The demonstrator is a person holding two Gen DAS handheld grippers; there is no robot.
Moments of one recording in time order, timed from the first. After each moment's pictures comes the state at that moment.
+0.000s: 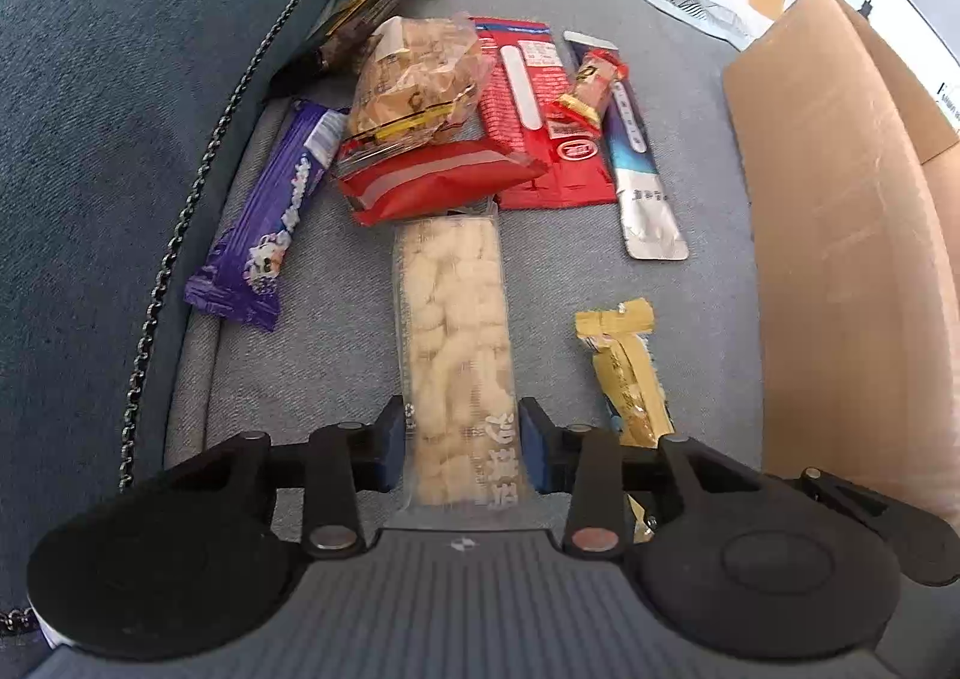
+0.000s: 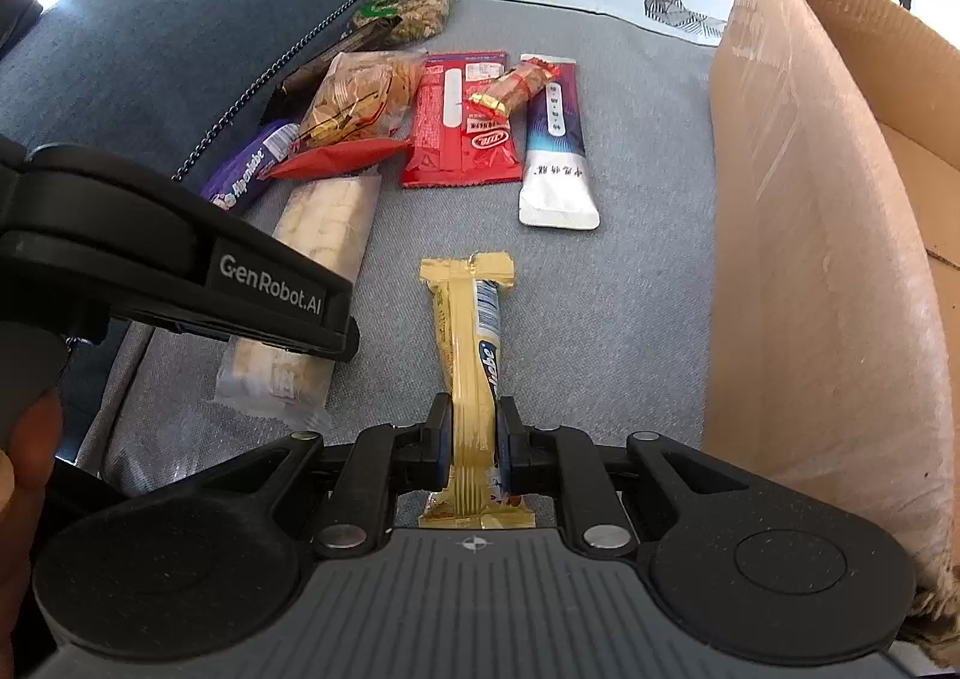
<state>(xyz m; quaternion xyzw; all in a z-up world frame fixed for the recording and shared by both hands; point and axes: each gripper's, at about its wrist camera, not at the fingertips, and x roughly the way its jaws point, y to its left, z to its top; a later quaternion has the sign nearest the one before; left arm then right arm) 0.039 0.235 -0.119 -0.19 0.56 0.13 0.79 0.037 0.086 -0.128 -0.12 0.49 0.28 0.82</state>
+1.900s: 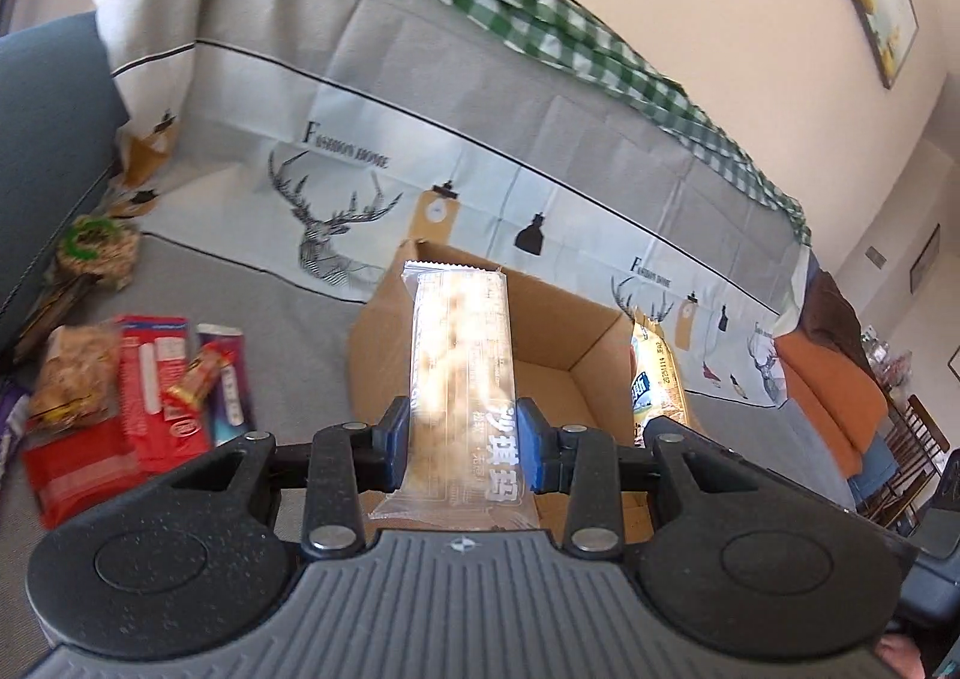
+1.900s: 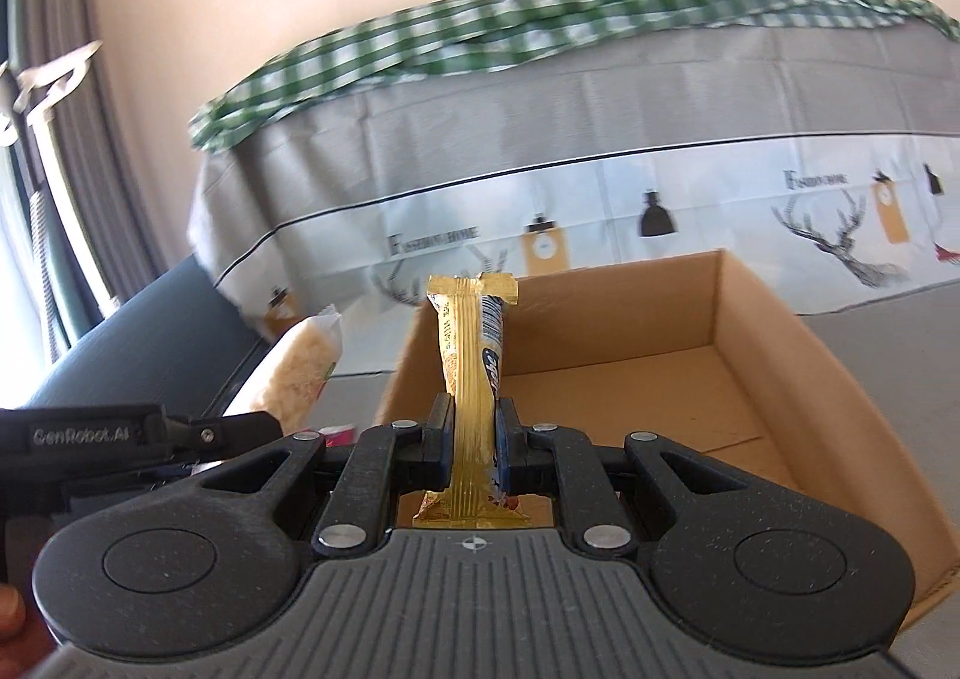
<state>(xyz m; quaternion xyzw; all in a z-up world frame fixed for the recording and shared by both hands) 0.041 0.129 -0.019 -0.23 0.27 -0.05 0.93 0.065 -0.105 -0.018 0.07 0.24 0.20 0.95</state>
